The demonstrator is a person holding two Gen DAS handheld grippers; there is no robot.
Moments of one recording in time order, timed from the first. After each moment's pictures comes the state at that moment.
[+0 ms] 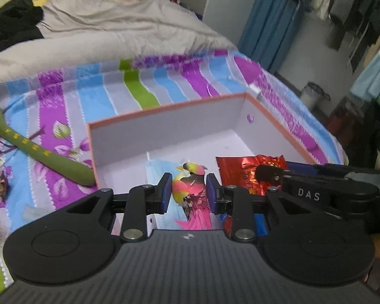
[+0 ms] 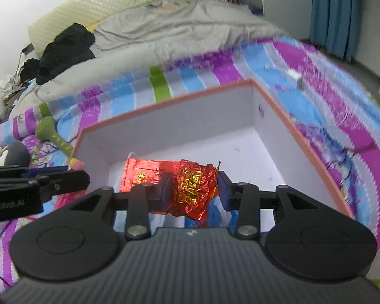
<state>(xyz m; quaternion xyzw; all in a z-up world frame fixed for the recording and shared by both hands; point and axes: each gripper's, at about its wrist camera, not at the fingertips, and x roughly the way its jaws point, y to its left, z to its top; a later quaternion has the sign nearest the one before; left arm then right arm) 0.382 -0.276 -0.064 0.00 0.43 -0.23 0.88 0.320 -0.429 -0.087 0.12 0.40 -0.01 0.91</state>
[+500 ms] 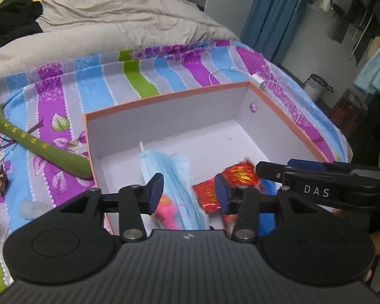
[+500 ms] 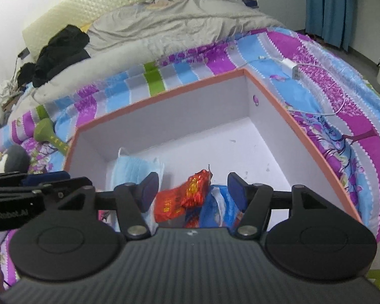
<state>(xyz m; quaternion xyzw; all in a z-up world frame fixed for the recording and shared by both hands) 0.378 -0.278 -0.068 0.00 0.43 -0.22 0.87 0.313 -0.436 -0.085 0.14 0.40 -0.02 0.91</state>
